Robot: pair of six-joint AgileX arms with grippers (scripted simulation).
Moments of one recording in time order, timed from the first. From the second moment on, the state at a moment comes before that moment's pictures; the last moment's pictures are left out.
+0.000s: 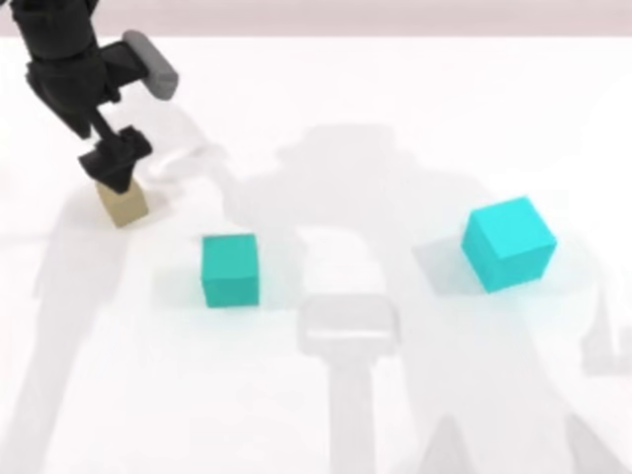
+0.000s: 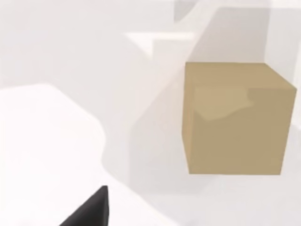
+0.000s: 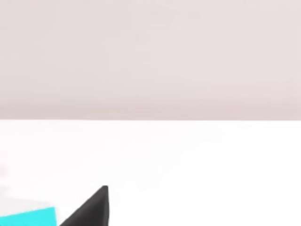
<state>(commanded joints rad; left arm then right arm) -0.13 2.37 2.14 -1.34 0.00 0.87 0.00 0.00 0.00 0.00 0.00 0.00</state>
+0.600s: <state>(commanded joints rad) -0.13 2.40 2.01 -1.18 0.01 0.87 0.00 0.00 0.00 0.00 0.00 0.00</state>
